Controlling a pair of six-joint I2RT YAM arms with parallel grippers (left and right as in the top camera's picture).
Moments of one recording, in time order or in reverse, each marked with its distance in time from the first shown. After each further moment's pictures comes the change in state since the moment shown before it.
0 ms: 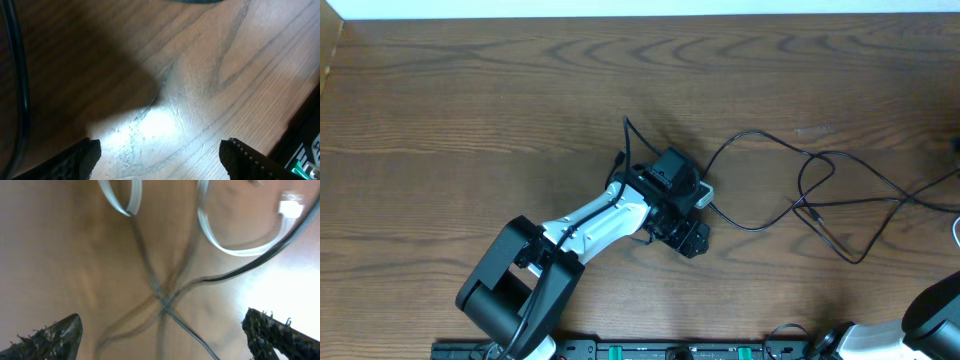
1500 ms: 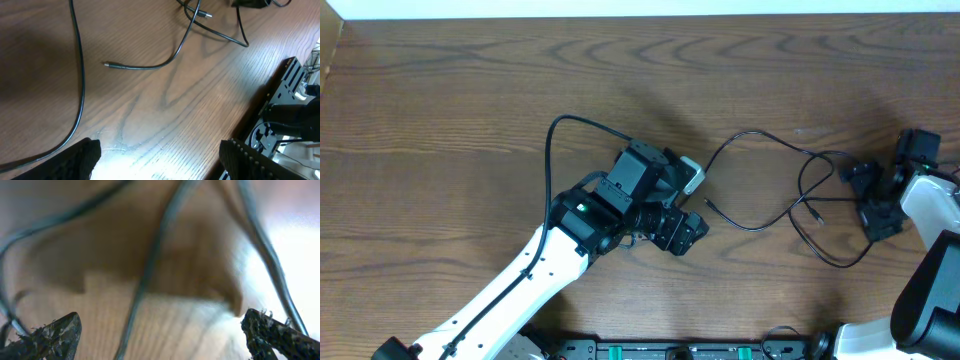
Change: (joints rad) left arm 0.003 -0.480 0.000 -0.094 -0.079 -0.067; right arm 0.287 0.001 -0.467 0.306 -0.130 0.164
